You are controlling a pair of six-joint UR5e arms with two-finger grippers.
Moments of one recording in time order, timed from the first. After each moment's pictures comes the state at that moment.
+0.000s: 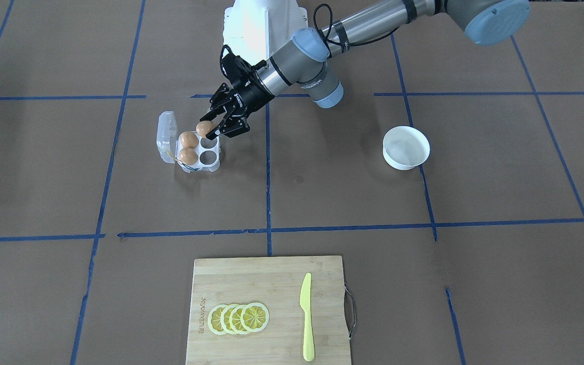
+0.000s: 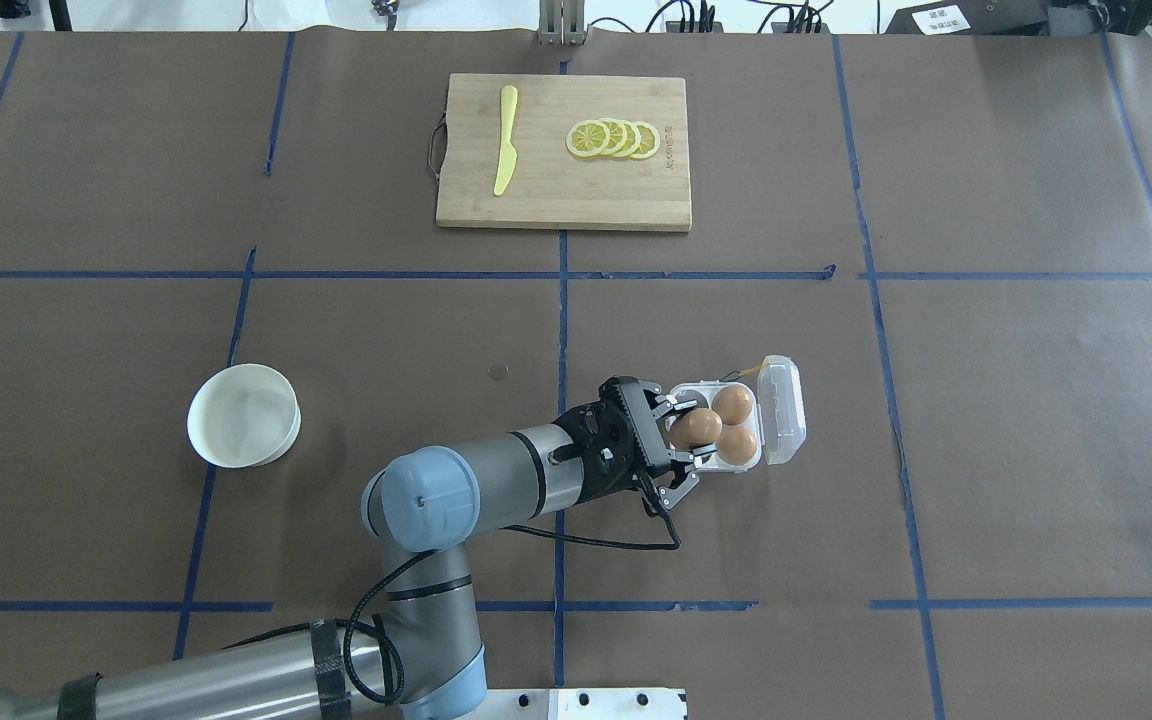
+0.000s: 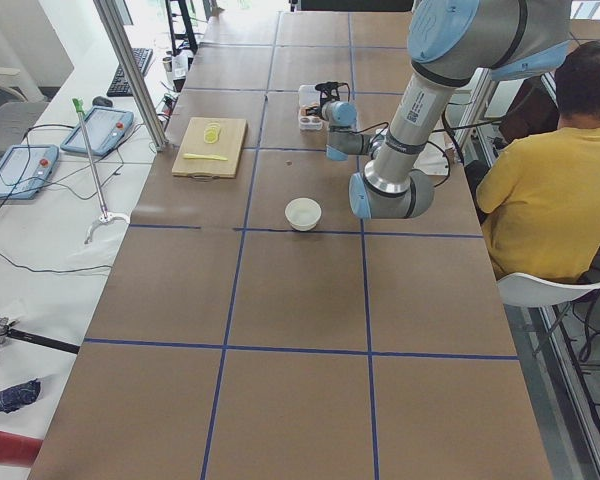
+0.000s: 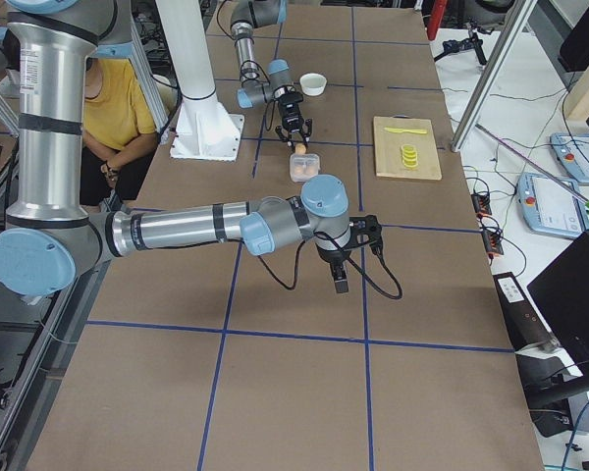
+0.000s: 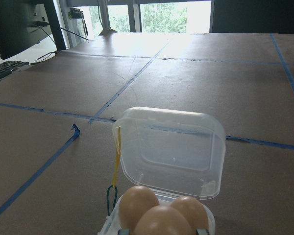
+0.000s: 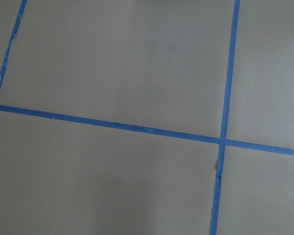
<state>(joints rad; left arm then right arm) -0.27 -2.37 -1.21 -2.93 -1.49 -0.18 1.45 -1.68 1.83 -1.32 2.33 0.22</state>
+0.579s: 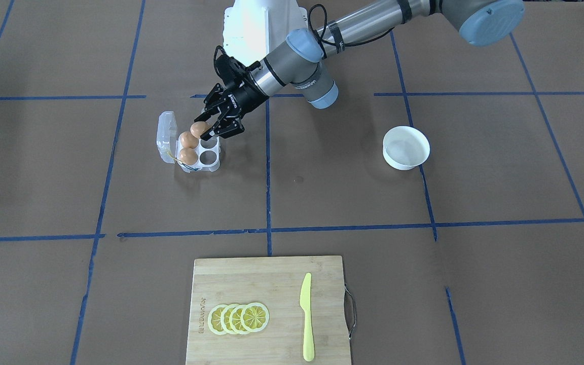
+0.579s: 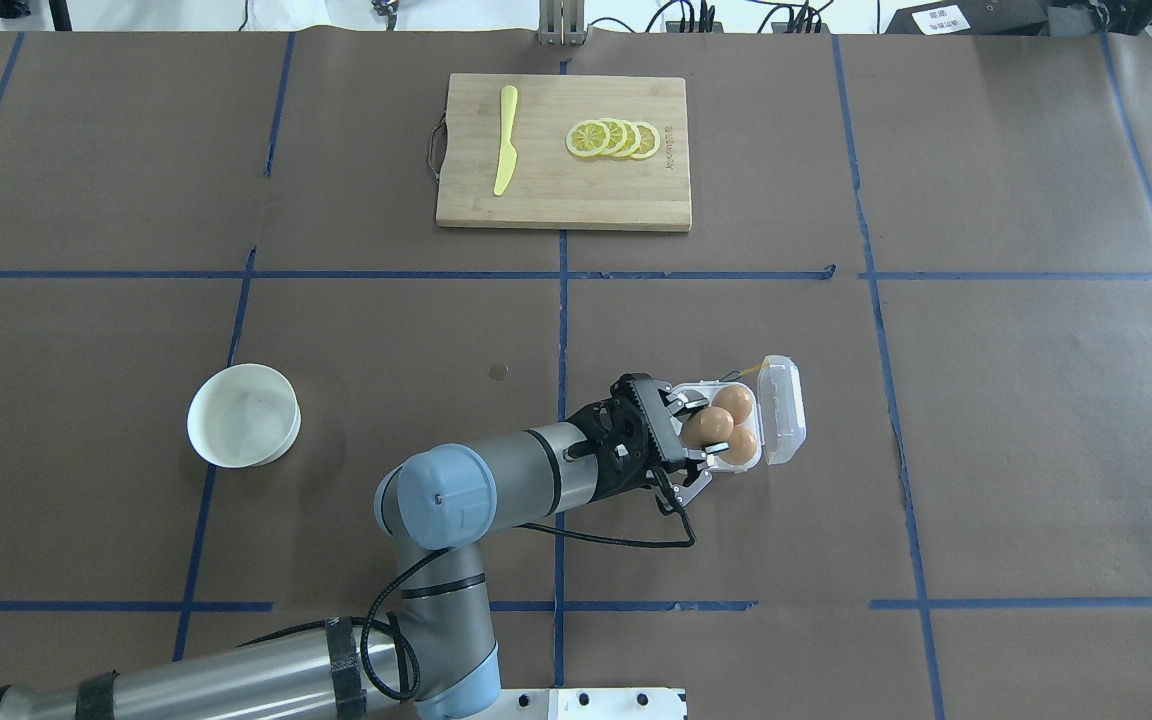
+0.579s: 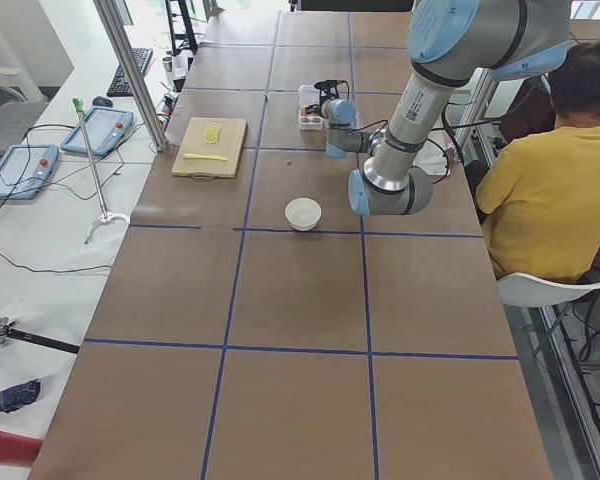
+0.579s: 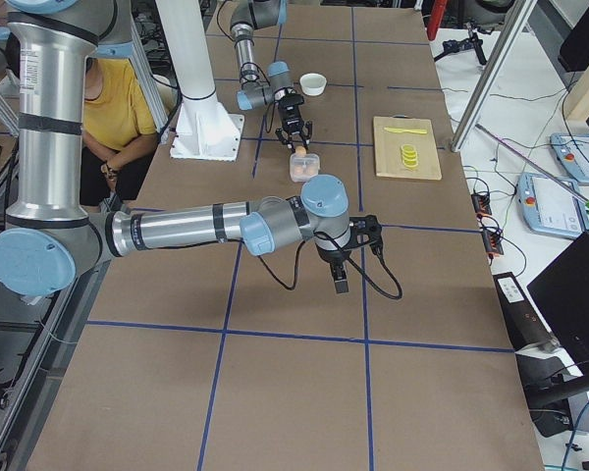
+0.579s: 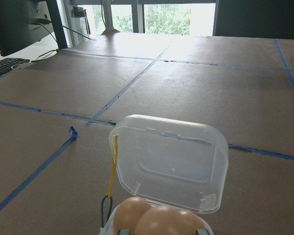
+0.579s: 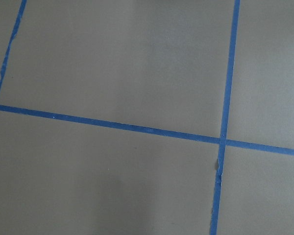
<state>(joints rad) -0.27 -2.40 -1.18 -2.93 -1.49 -0.20 1.45 -1.68 1.83 -1.32 2.33 0.22</state>
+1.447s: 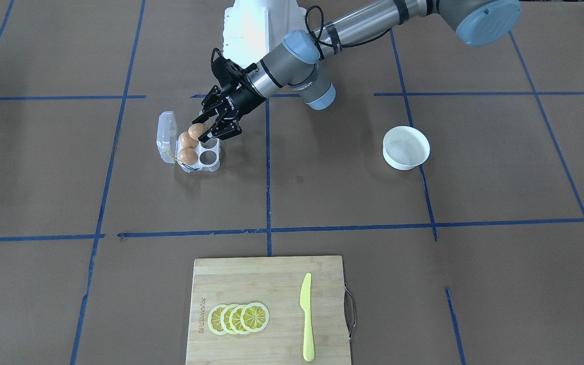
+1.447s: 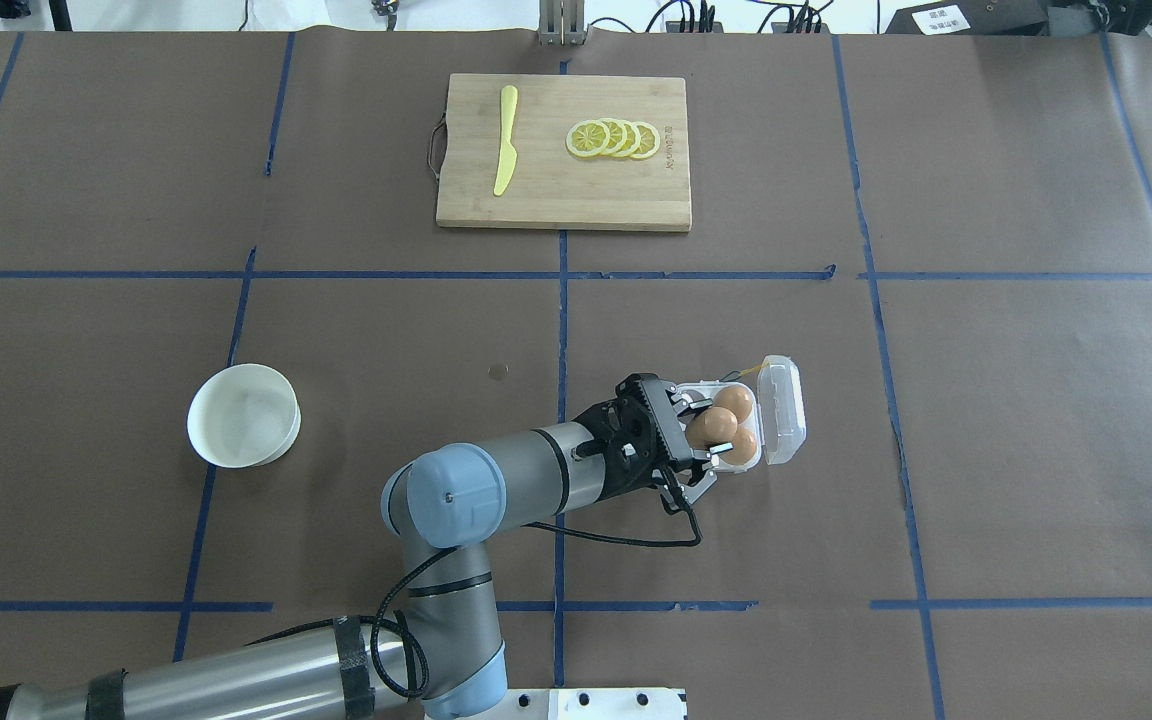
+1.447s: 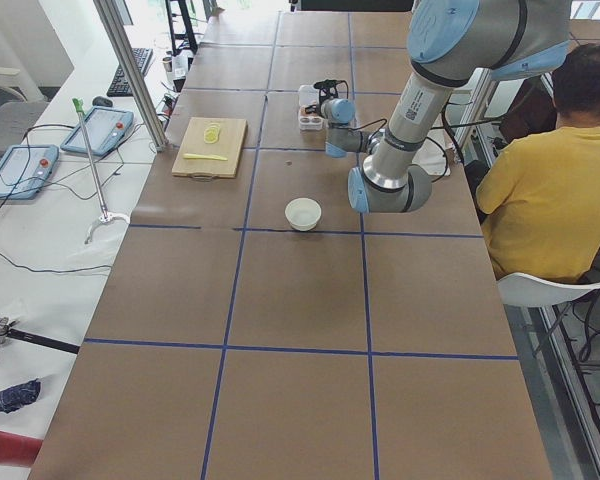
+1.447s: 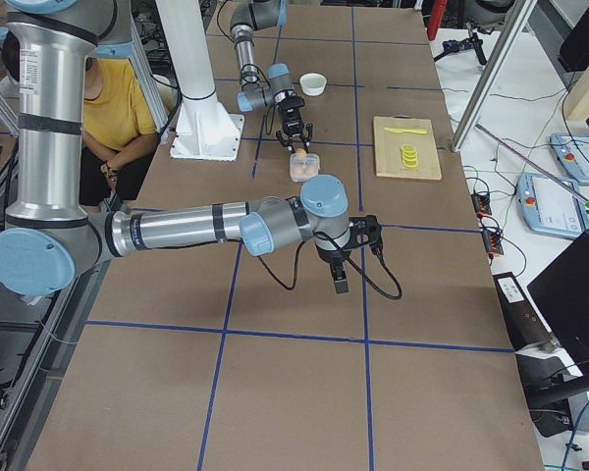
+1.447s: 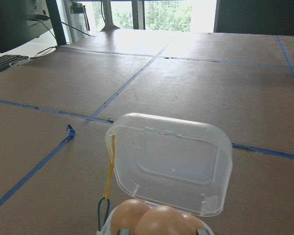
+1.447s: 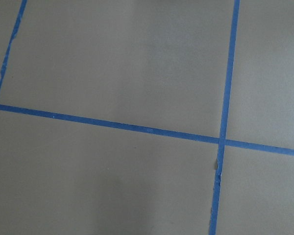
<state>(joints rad) -0.27 -2.41 -1.16 -2.93 -1.49 -0.20 1.46 -1.68 1.83 -1.32 2.33 0.21</state>
